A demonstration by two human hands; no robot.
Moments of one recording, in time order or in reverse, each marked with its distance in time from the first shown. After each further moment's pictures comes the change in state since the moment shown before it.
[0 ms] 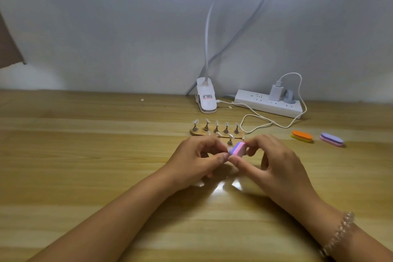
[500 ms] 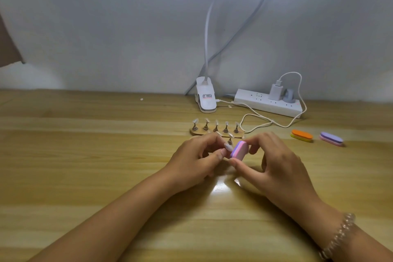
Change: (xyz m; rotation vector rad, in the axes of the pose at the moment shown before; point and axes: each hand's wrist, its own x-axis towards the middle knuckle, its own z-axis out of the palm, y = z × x) left_hand -0.001 0.002 0.001 0.117 -0.005 0.039; right_hand -0.002 -0.005 -0.002 -0.094 -0.005 -0.015
